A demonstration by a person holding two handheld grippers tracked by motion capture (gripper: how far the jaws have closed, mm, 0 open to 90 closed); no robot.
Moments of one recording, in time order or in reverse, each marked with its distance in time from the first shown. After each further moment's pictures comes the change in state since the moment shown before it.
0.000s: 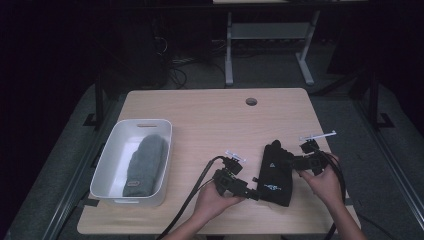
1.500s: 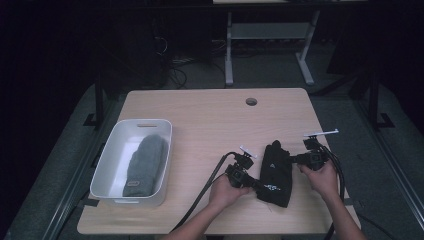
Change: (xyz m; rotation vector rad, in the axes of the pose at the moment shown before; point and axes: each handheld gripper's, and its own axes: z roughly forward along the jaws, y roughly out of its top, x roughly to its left) left arm 0.022 0.024 0.034 0.076 0.015 -0.022; right arm -0.028 0.003 0.017 0.015 0.113 0.149
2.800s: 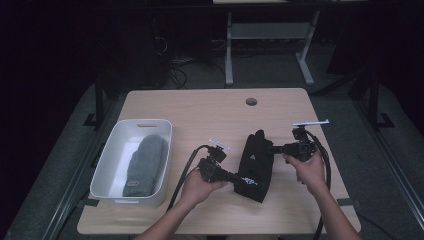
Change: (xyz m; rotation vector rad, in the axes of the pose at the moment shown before) left arm 0.014 -0.025 -0.078 -0.085 0.007 -0.004; right arm 0.054 0.026 -0.005 -0.050 0.208 0.021
